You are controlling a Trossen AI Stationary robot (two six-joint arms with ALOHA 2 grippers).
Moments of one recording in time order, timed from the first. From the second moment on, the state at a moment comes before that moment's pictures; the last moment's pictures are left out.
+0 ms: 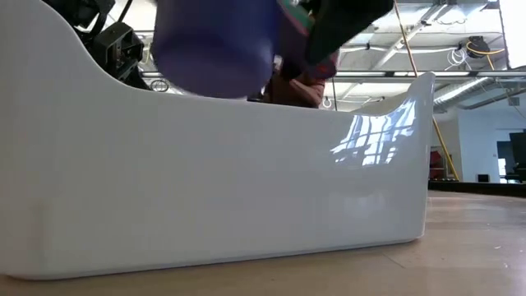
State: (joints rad) left arm 0.02 0.80 0.37 -0.06 -0.21 -0.50; right arm 0.28 1.77 1.38 -0.57 -0.18 -0.10
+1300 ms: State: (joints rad) left arm 0.01 0.80 0.37 -0.06 -0.21 -0.48; right arm 0.28 1.95 1.37 -0.50 -0.21 -0.06
